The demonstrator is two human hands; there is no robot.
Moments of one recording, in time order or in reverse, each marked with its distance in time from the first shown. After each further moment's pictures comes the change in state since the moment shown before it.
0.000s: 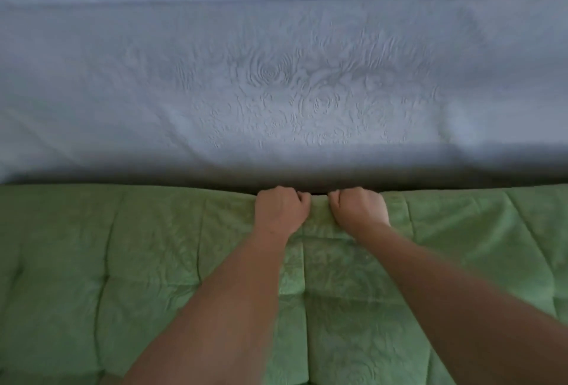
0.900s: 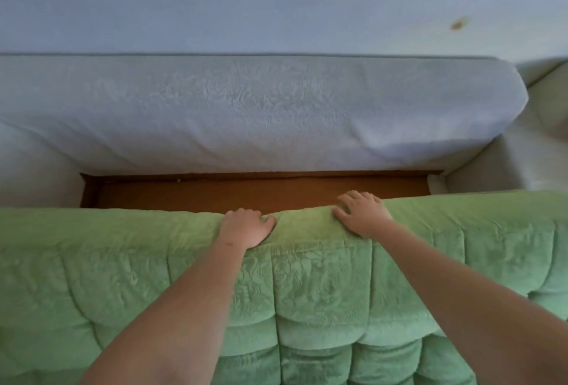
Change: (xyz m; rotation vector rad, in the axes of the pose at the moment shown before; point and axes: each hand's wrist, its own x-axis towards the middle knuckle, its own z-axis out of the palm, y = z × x) left_hand -0.204 0.024 -0.209 0.138 -0.486 0.106; right_hand -0.213 0.049 -0.216 -0.092 -0.402 0.030
